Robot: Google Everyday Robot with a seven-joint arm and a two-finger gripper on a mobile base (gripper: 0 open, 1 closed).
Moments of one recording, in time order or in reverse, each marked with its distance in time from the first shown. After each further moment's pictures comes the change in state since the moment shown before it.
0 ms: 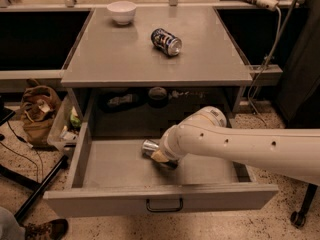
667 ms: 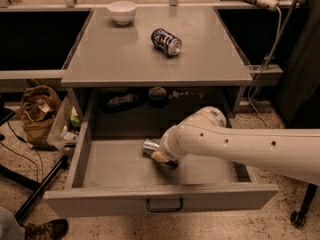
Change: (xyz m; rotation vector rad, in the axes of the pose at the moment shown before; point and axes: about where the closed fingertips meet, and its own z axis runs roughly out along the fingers) arm 0.000 0.000 0.000 0.000 0.000 0.000
